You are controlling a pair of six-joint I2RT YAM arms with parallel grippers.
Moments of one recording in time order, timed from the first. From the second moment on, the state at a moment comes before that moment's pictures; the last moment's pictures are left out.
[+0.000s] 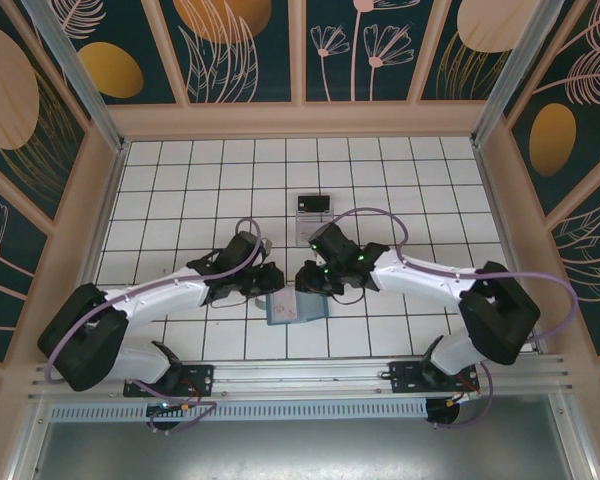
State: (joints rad) left arm -0.73 1.35 0.63 -0.20 0.28 -0.90; right arm 0.89 1.50 0.88 -0.39 -0.31 0.91
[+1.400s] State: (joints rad) left arm -0.72 1.42 0.56 -0.23 0.25 -0.86; right arm 0.88 1.72 0.88 -0.28 -0.39 0.86
